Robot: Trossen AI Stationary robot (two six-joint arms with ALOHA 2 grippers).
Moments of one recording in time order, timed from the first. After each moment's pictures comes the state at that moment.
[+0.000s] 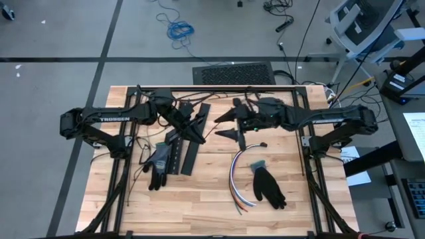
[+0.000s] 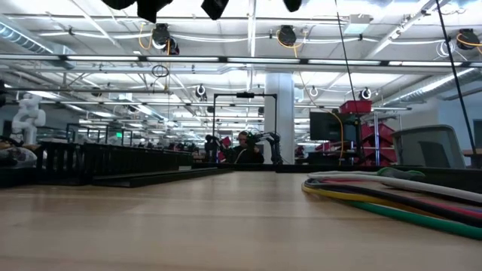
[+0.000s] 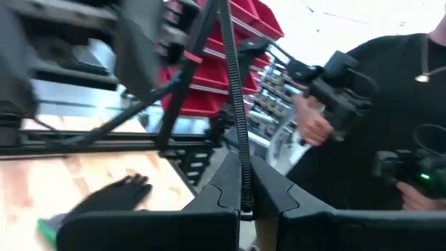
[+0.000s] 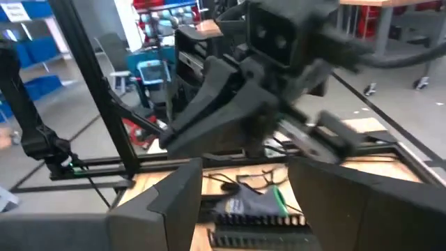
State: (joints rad) left arm 0.26 1.31 0.95 0.40 1.01 -0.40; right arm -0.03 1.35 1.16 0.06 -0.11 0.15
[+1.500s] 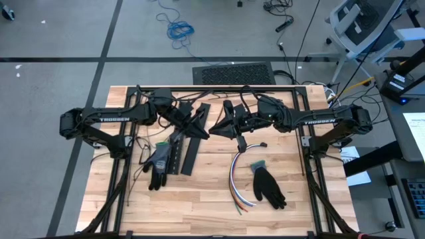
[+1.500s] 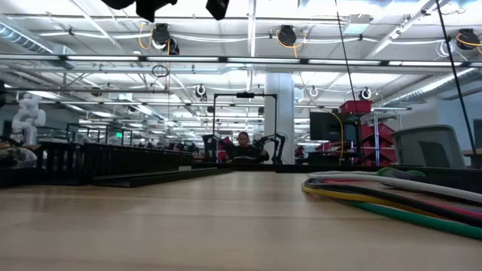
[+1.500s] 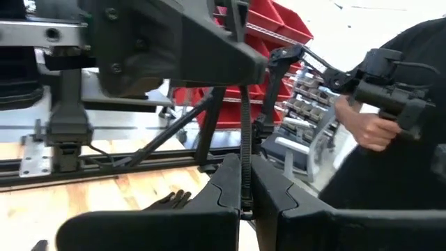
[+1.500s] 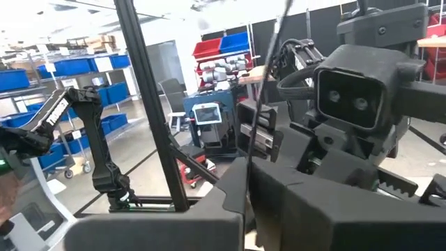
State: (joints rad) left arm 0.26 1.31 0.95 0.41 0.87 -0.28; right arm -0.03 1.42 1.17 0.33 -0.29 0.22
